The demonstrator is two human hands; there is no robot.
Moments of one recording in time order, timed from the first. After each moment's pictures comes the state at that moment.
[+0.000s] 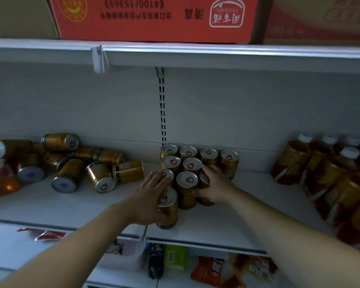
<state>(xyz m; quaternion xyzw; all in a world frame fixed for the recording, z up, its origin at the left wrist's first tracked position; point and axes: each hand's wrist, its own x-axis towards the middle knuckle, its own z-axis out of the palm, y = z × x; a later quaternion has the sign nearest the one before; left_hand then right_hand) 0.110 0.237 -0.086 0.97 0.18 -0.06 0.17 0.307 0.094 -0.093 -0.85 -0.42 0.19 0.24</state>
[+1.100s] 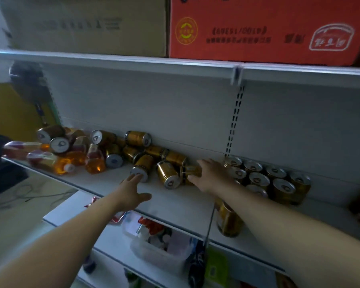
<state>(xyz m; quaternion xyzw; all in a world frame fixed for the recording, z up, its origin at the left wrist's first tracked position) -0.053 0.338 -0.084 0.83 0.48 0.05 0.27 0.171 0.223 -0.039 -0.82 -0.55 0.08 0.14</state>
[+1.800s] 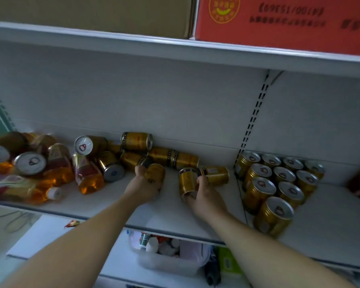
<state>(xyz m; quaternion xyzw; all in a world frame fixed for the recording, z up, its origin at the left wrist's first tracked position) -0.039 0.461 -0.102 0.83 0.40 0.19 0.34 0.081 0.308 -0.119 -0.90 -0.36 0.13 0.23</state>
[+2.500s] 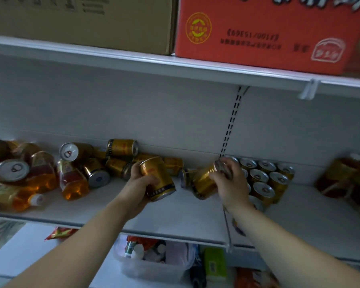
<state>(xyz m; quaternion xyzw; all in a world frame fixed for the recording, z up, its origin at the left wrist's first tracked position) -0.051 0.402 -0.054 0.50 0.25 0.23 0.80 0.101 0.236 -0.044 -0.75 -0.25 0.07 0.62</state>
